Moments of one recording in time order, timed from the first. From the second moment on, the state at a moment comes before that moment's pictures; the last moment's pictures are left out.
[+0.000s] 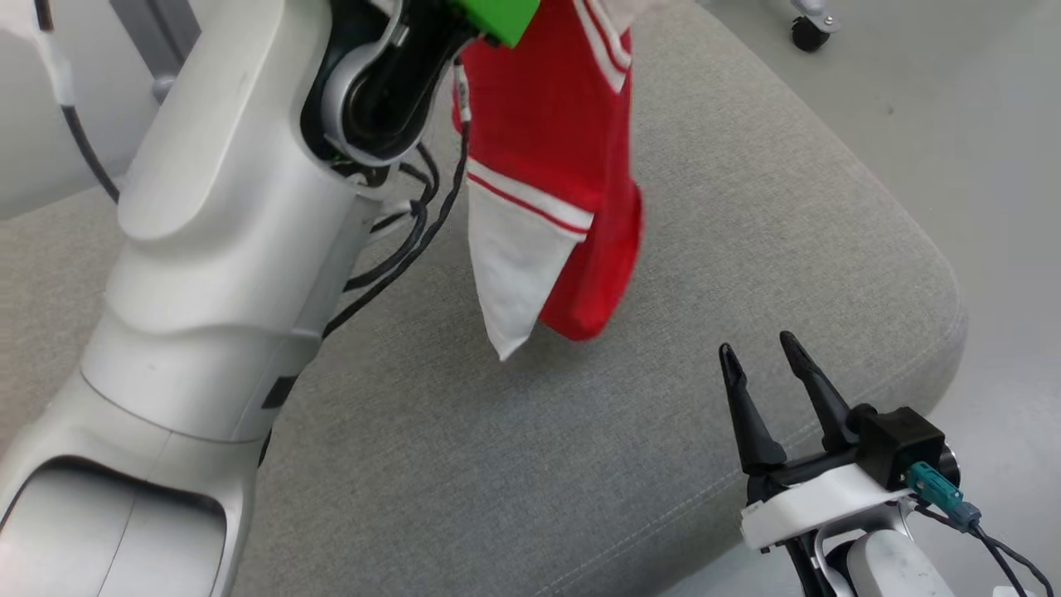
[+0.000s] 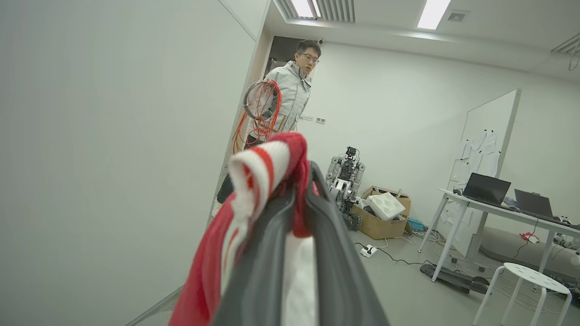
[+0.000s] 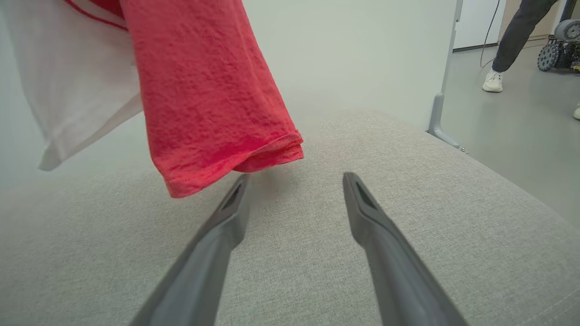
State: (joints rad) left arm -1.22 0.07 -0.56 0.37 -1.03 -0.11 0.02; right arm -0.08 -0.05 0.16 0.14 0.20 0.13 -0.26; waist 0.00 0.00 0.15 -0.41
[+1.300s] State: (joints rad) left arm -0.20 0.19 -0.17 0.40 -0.54 0.03 -0.26; right arm -0.05 -0.05 0.16 0.16 0.10 0.13 -0.26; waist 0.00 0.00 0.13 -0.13
